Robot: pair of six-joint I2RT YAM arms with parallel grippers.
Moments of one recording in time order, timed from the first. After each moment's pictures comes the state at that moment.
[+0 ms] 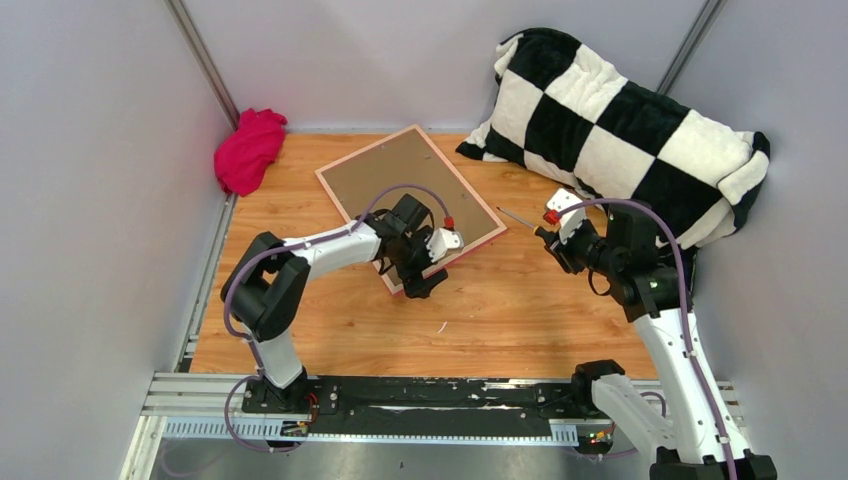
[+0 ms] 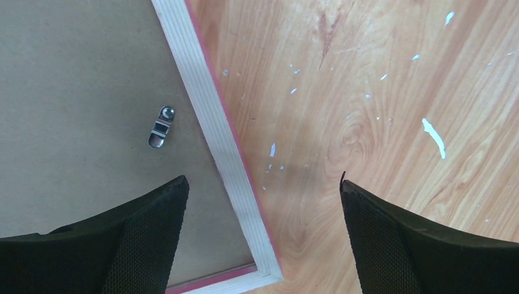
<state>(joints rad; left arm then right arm) -0.67 1.75 1.12 -0.48 0.37 0.51 0.16 0.79 0.93 -0.69 -0.40 -0.61</state>
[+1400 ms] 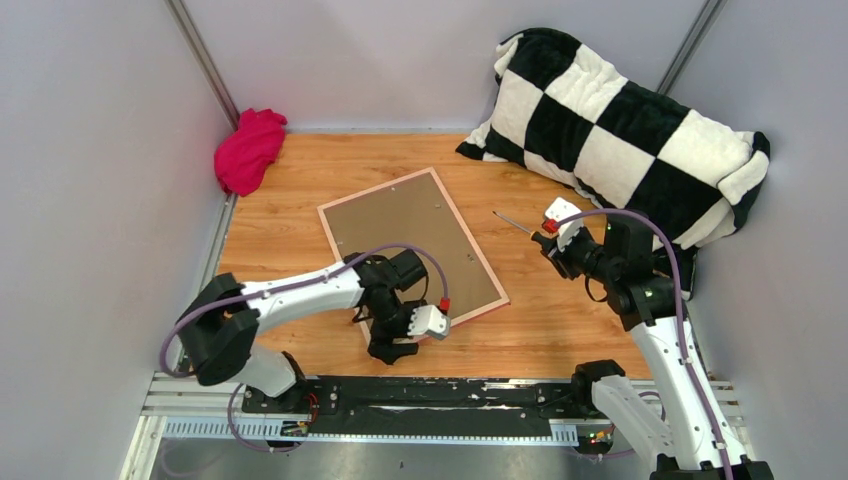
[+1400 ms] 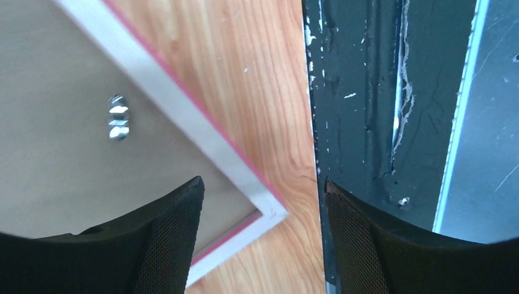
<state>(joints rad) -0.93 1.50 0.89 -0.85 0.47 0.75 0.16 0.74 0.84 -0.62 -0.43 -0.61</state>
